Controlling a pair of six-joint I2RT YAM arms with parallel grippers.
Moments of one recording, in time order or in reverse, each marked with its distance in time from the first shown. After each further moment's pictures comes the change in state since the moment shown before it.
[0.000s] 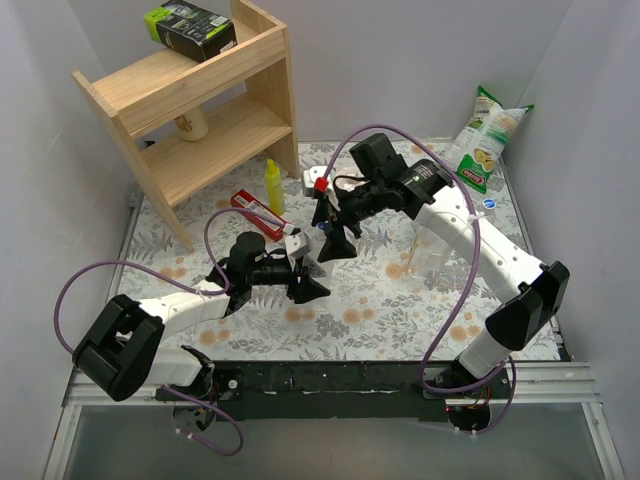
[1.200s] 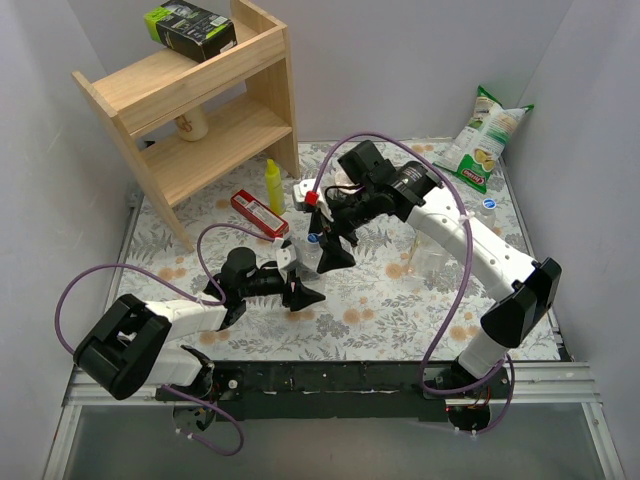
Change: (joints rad) left arm 0.013 0.010 -0.159 0.275 -0.023 0.014; right arm 0.051 0.019 0.017 -0.089 0.025 -0.060
